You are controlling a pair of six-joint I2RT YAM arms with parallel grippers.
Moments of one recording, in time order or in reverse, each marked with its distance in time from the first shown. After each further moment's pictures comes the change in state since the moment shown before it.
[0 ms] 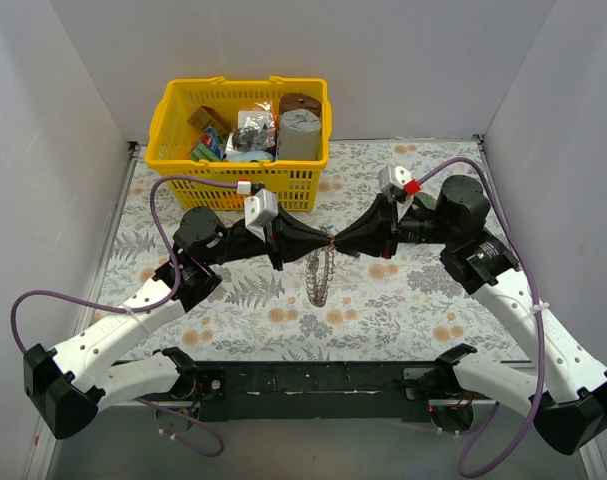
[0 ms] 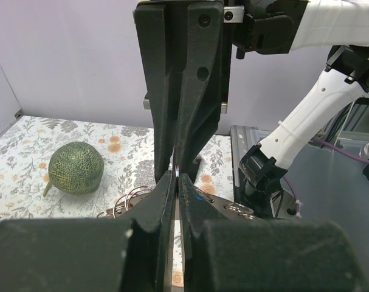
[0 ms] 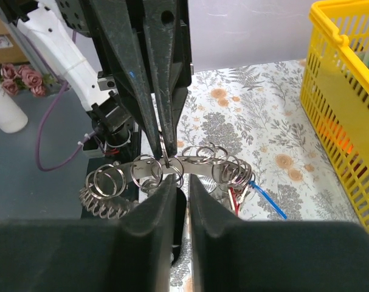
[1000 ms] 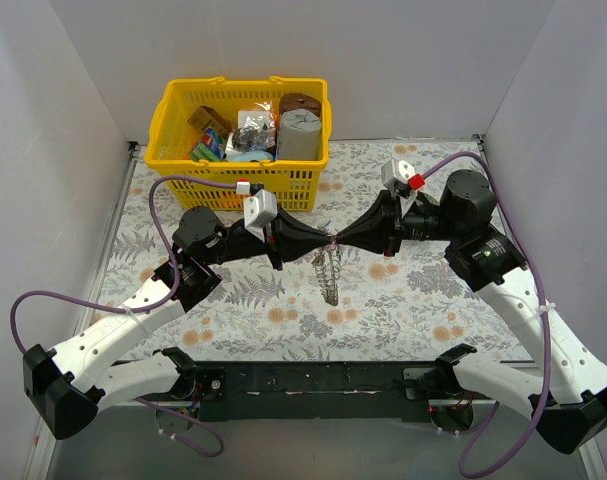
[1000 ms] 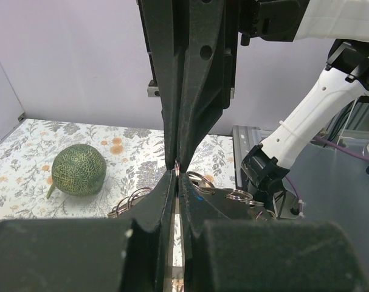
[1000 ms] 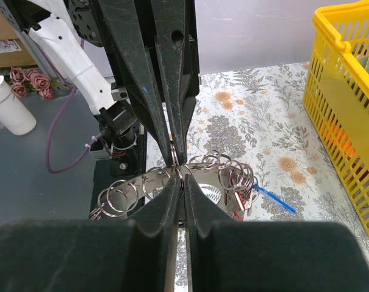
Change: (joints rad) left arm 0.000 -0.001 0.002 -0.004 0.008 0.014; right arm 0.000 -0.005 0.060 -0.063 0.010 0.004
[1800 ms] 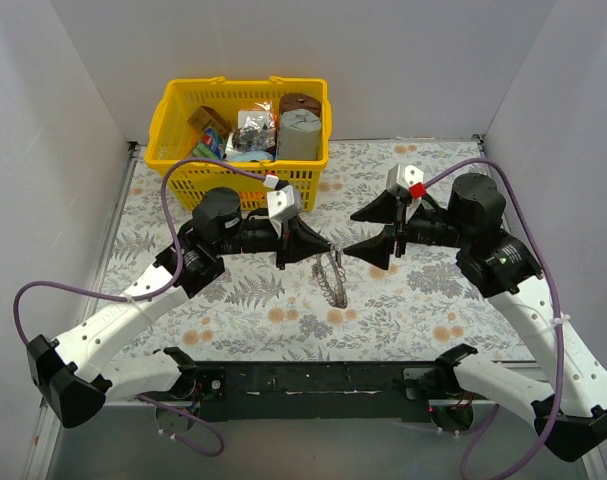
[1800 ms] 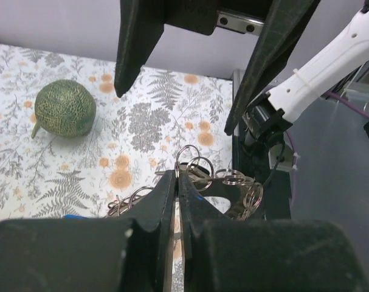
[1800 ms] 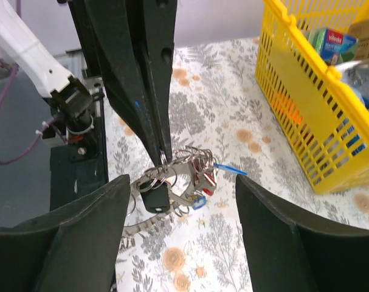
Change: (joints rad) left arm 0.000 0.104 0.192 -0.465 0.017 0.156; right arm 0.001 -0.040 0.050 -0.251 0.177 -0.194
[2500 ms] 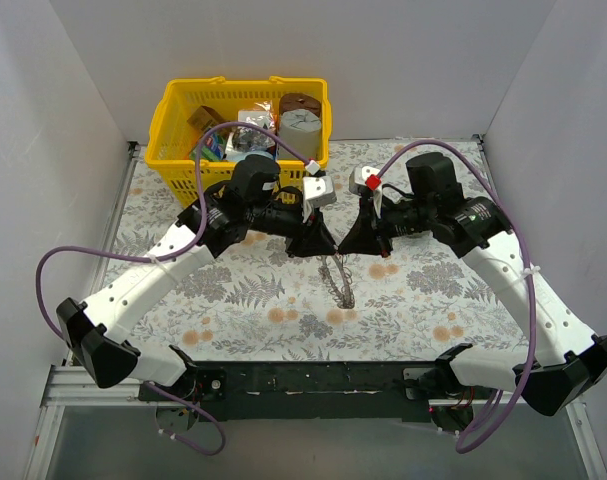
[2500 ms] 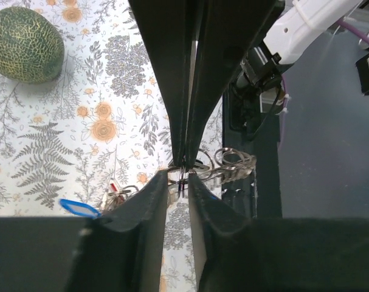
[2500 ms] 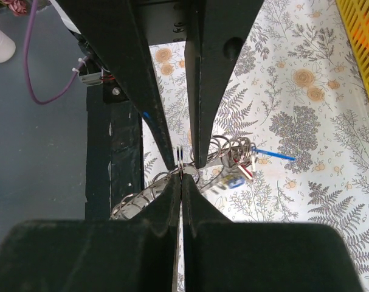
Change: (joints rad) left arm 0.001 0.250 0.349 -0.472 0.058 0.192; right arm 0.022 0.253 0.205 -0.383 -0.097 -0.216
